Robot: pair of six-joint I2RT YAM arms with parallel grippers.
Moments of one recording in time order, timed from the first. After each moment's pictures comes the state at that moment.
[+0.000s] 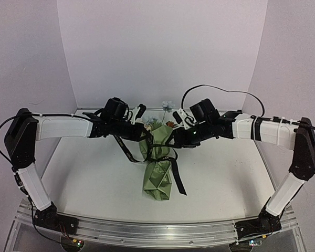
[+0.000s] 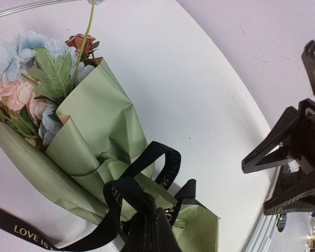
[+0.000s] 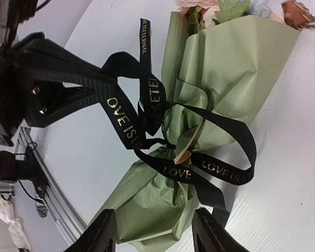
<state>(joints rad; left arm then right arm) -0.72 1.75 1.23 -0.08 0.37 -0.37 0.74 1.67 1.29 -0.40 -0.32 0.45</state>
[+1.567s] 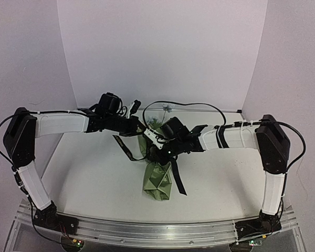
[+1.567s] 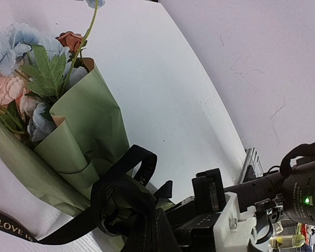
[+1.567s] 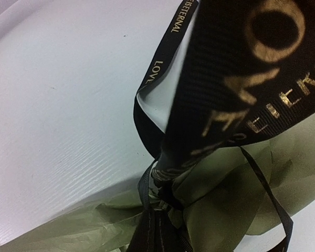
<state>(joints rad) -0.63 1.75 1.25 -0.08 0.57 -0.48 0.90 1.99 1.40 -0.27 -0.10 -0.05</state>
